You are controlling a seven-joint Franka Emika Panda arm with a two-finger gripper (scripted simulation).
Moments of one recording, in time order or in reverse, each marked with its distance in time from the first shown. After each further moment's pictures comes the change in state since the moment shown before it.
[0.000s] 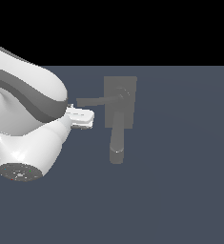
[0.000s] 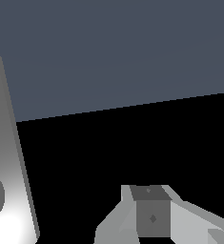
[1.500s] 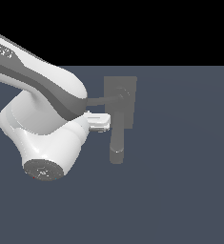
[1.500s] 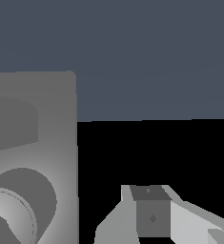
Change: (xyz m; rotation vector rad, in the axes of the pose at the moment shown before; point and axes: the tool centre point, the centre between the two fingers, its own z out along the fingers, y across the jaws) arm 0.019 -0.063 0.002 0.081 0.091 -0.125
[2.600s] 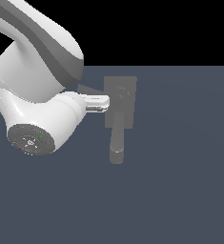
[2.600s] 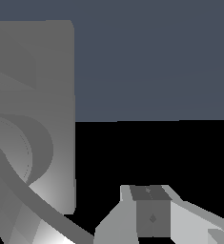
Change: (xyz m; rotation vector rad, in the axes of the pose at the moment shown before) arm -0.063 0.004 0.000 -0.001 0.010 -0.004
